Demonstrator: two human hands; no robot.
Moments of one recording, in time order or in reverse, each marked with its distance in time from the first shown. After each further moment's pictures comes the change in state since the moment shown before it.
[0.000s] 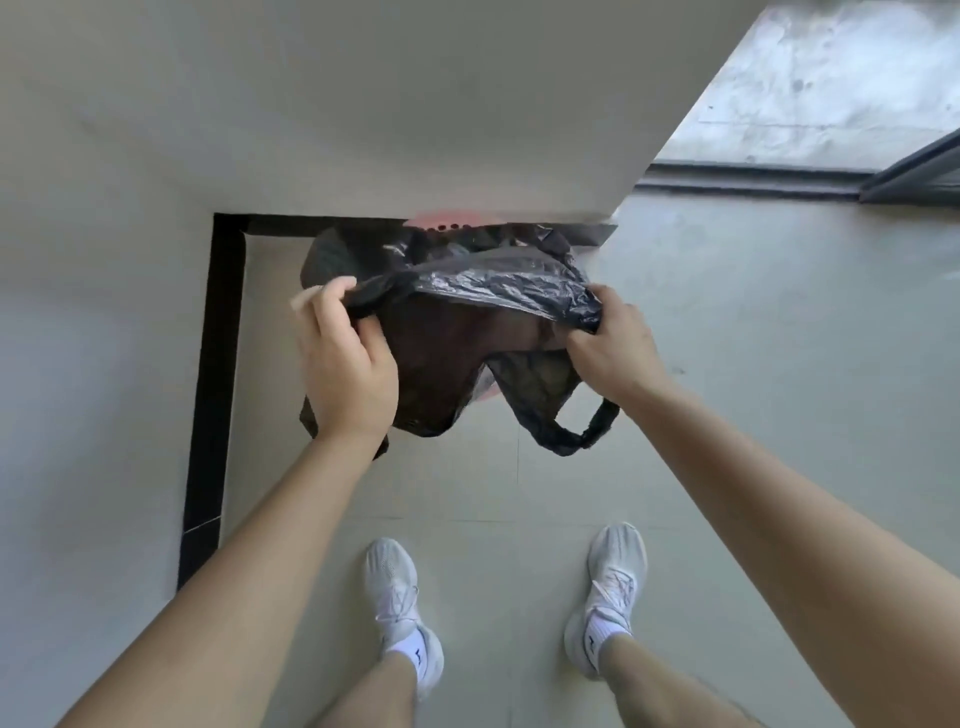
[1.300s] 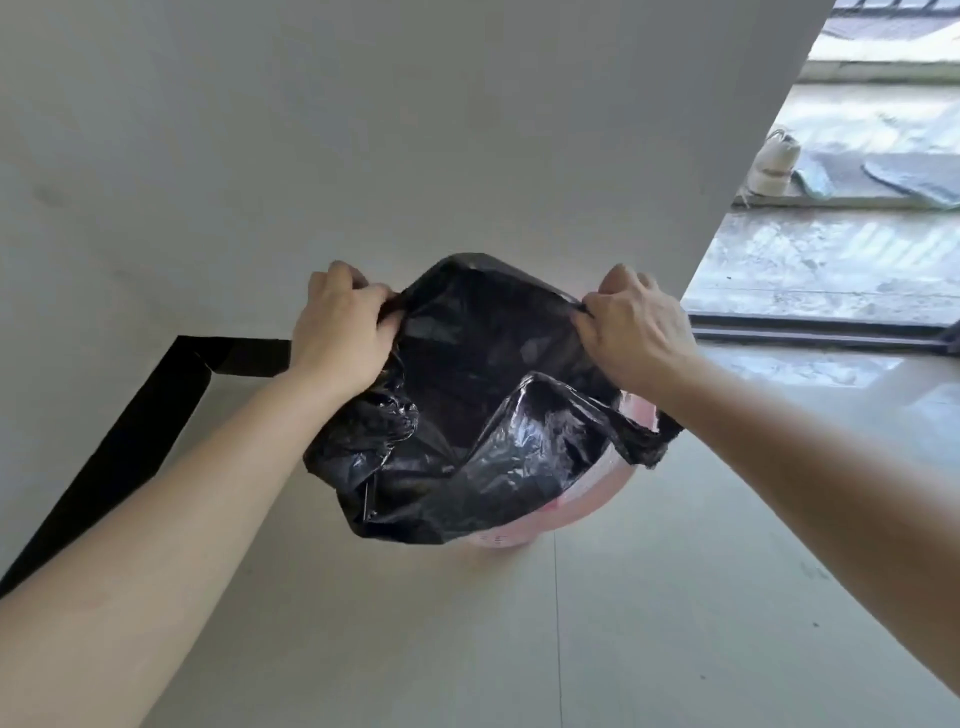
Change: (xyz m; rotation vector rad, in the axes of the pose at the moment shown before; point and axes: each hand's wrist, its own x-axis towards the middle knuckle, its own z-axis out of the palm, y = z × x) left_hand 0.129 -0.127 0.185 0.314 0.025 0.419; right_hand 0.205 0.045 0.077 -0.635 0.590 -0.713
